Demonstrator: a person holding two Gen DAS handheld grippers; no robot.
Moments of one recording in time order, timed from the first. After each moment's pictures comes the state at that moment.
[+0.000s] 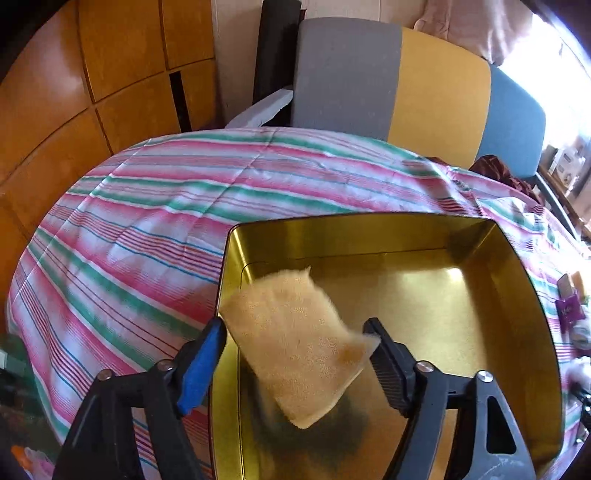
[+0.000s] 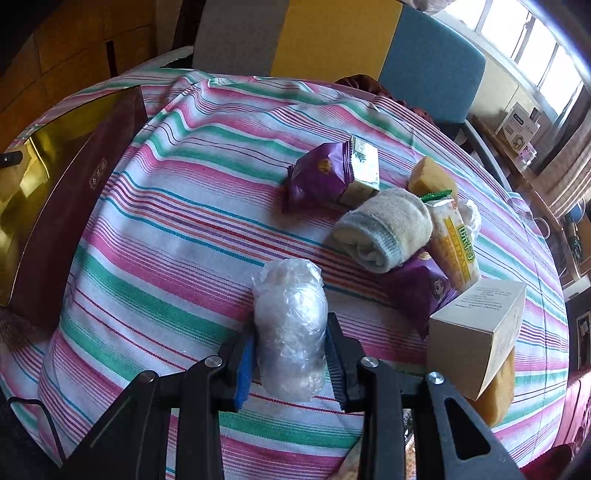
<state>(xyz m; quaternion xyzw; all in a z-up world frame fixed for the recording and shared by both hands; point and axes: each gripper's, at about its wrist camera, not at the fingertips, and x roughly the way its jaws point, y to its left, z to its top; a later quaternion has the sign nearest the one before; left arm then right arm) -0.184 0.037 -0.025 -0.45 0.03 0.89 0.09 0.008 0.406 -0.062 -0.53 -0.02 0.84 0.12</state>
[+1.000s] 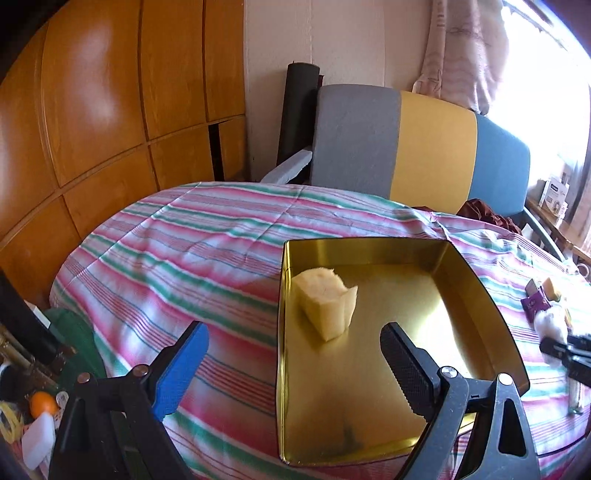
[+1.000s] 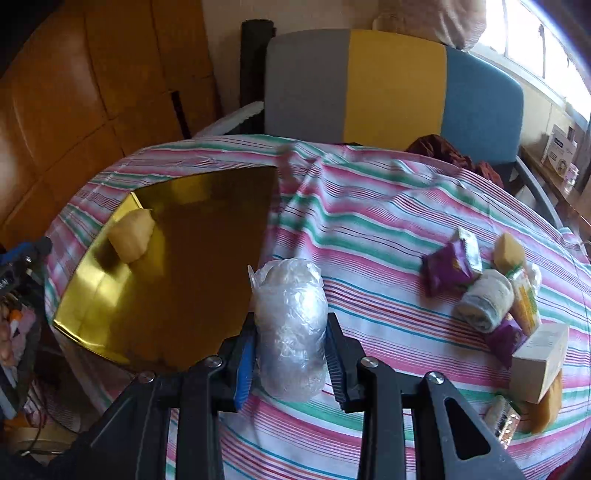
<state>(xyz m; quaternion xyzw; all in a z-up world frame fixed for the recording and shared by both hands) -0.049 -0.010 0.032 -0.34 0.01 0.94 0.06 -0.007 0.293 0.011 -0.44 0.04 0.90 -0.01</state>
